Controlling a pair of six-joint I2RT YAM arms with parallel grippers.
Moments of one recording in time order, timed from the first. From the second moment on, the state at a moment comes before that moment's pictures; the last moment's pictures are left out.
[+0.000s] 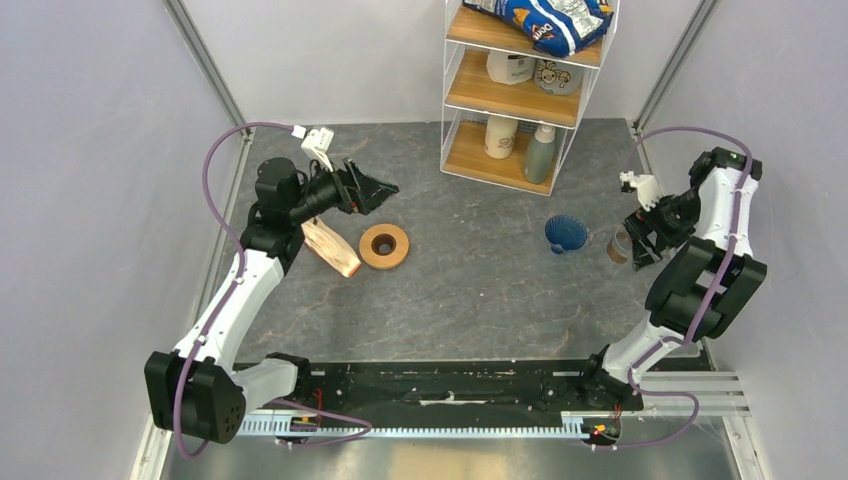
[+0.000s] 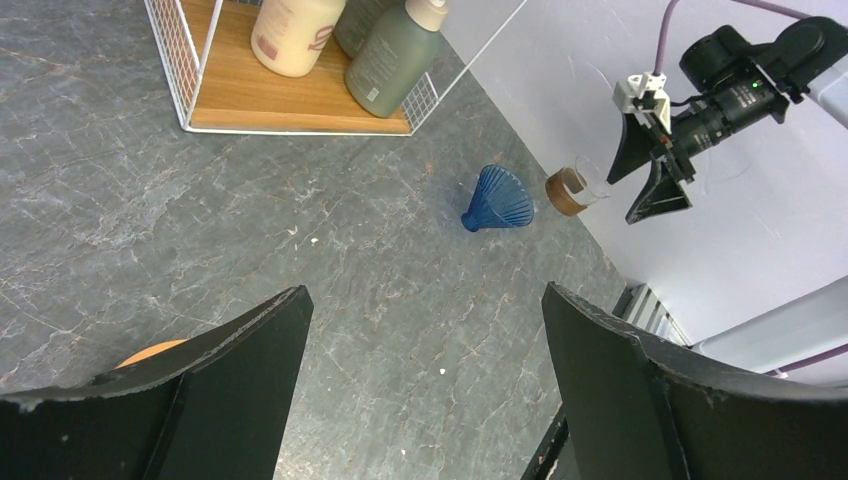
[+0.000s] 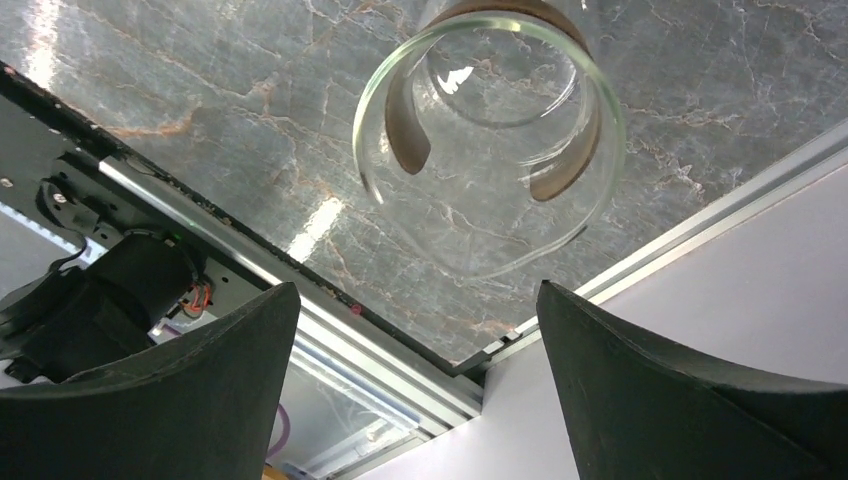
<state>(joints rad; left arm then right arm) -0.20 1.14 0.94 0.06 0.66 -0.49 -0.52 1.72 1.59 -1.50 -0.31 -1.17</state>
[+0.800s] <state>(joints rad) -0.20 1.17 0.95 0.04 0.64 -0.49 -0.45 1.77 1.52 -1.32 -0.34 -1.21</state>
